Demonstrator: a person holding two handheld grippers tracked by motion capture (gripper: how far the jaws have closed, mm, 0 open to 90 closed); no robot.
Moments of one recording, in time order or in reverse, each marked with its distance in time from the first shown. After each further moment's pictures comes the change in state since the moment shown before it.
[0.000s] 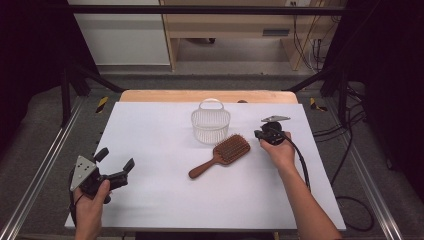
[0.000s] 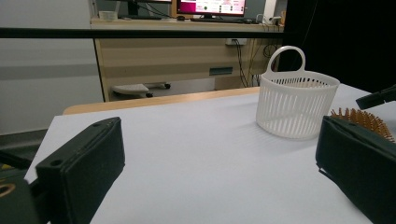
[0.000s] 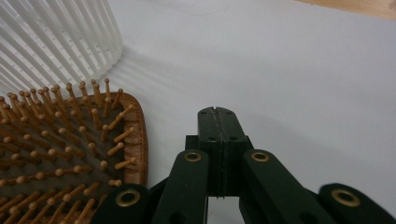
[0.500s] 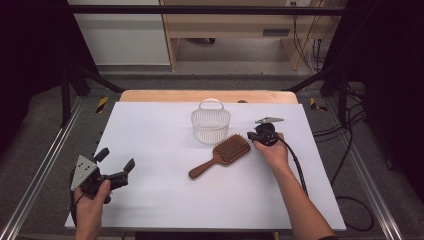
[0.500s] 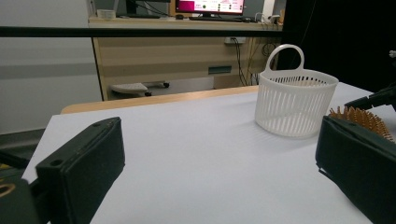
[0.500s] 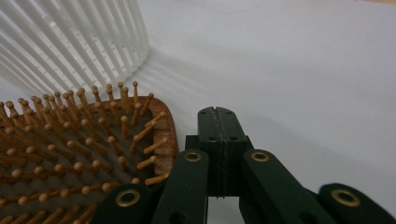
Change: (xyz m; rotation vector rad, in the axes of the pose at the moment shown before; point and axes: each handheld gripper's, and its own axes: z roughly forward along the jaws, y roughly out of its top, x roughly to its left) left arm 0.000 0.000 0.001 0.005 -0.005 0.001; right arm 0.013 -0.002 0.016 -0.006 0.069 0.002
